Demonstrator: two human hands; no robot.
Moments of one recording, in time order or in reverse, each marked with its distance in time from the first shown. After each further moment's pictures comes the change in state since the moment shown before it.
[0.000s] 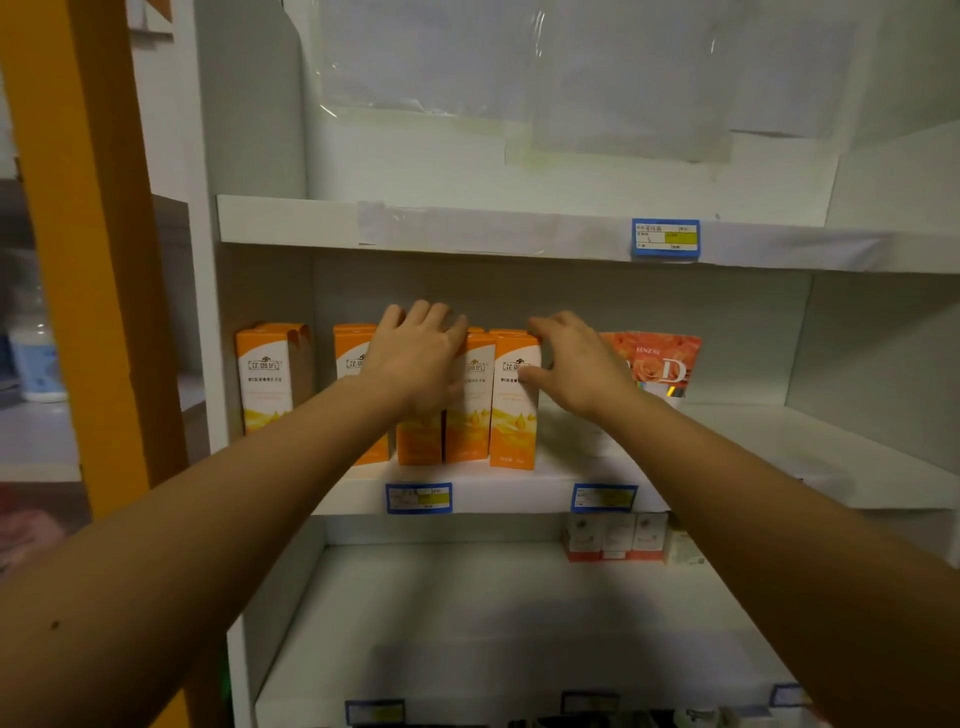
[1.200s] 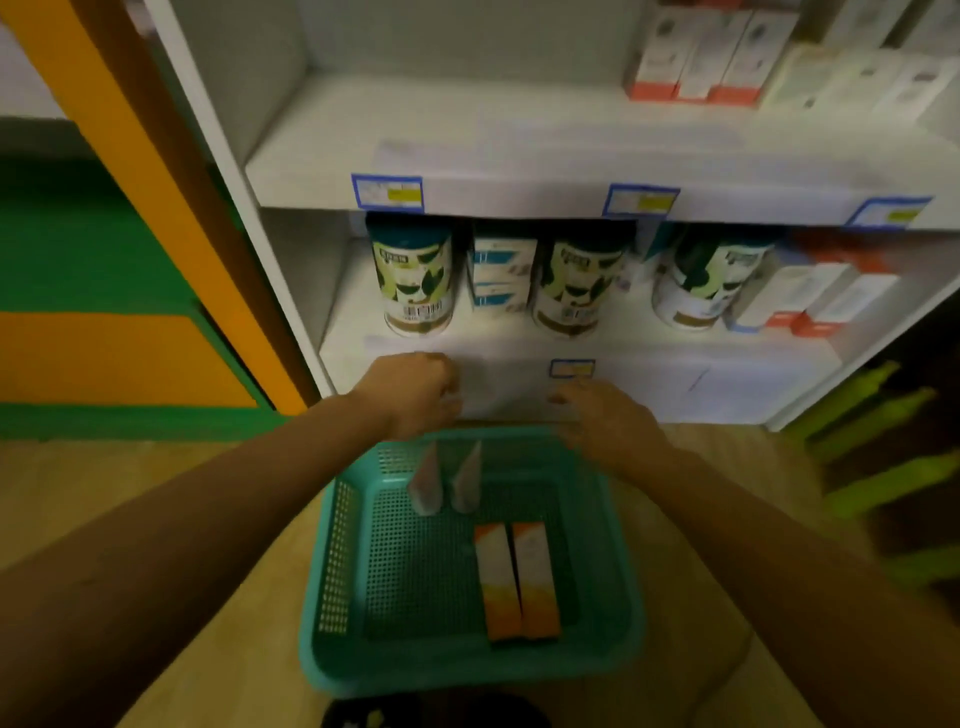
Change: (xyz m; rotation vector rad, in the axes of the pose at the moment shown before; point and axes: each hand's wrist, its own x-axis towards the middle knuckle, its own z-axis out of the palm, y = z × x) left_hand -0.343 0.129 0.294 -0.433 -0.754 0.109; right_hand -0.383 0.075 0.299 0.081 -0.851 0.119
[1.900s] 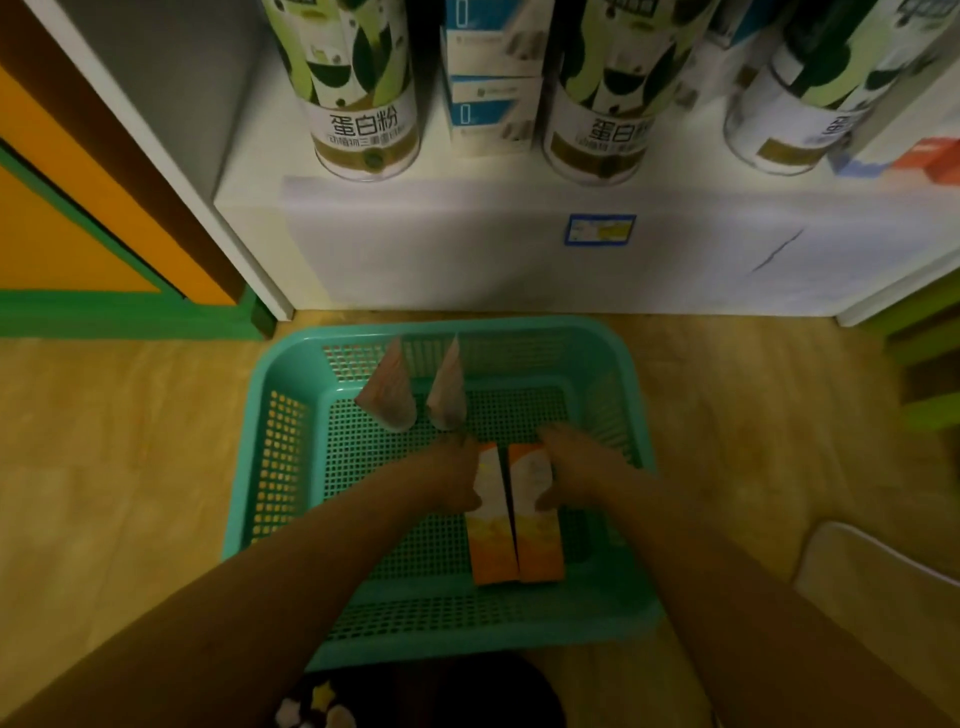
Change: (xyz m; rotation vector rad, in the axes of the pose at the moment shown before) left_hand 0.037 0.046 0.235 -0.273 -0.665 -0.133; right_hand 0.039 0.062 0.198 0.053 -0.552 0.134
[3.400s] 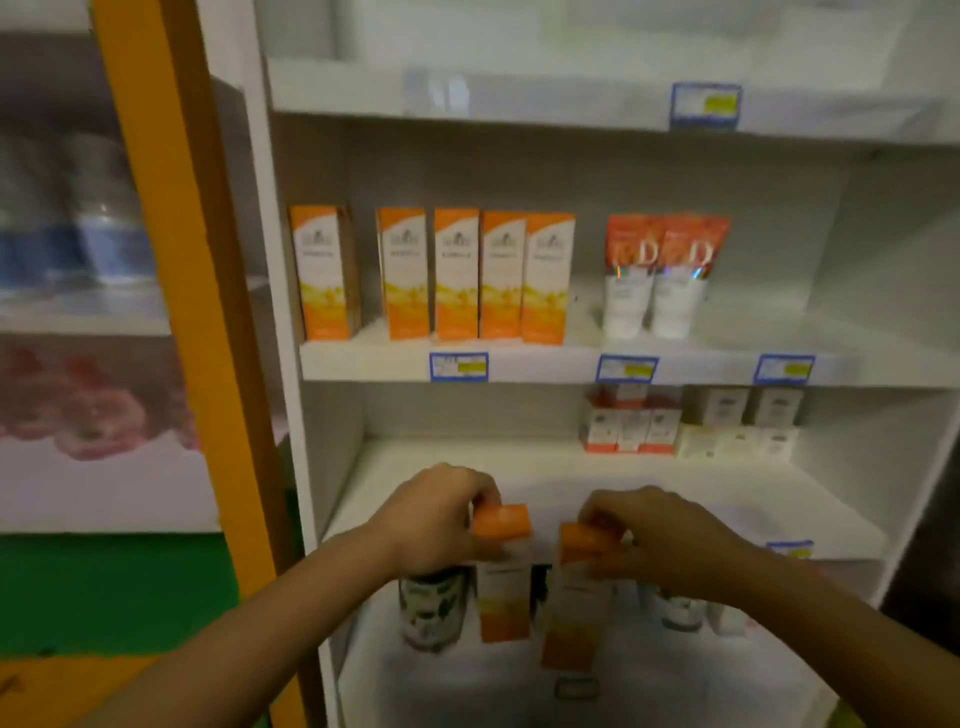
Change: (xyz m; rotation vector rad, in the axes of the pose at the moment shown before) left_hand -0.371 0.062 -0.335 0.176 0.939 0.402; right_hand -0.347 -0.128 -0.332 -0.199 0.754 -0.226
